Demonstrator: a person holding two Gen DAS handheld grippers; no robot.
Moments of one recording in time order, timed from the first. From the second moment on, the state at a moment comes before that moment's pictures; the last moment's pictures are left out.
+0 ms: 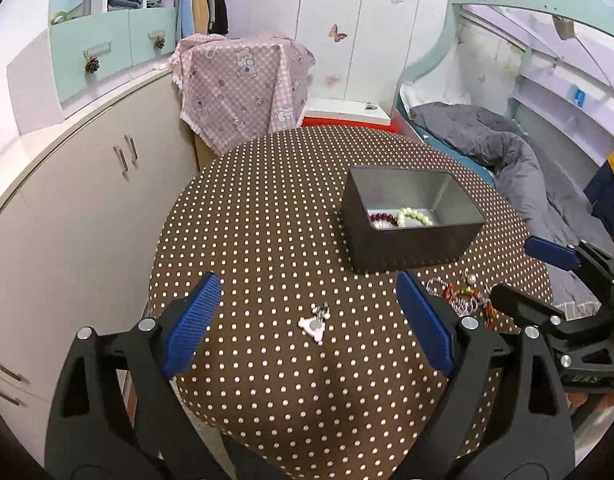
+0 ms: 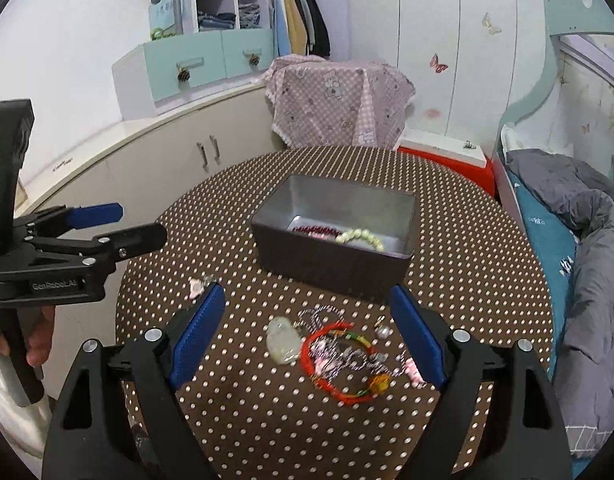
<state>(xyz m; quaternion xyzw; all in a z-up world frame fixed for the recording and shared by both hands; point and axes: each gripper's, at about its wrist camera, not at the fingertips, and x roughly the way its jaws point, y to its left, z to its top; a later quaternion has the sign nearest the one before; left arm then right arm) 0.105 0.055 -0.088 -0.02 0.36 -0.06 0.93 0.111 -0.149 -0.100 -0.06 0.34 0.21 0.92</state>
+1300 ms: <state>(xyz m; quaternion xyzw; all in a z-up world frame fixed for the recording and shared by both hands) 0.128 0.053 -0.166 0.04 0.38 -0.13 0.91 0.124 -0.128 -0.149 -0.04 0.41 0.25 0.88</state>
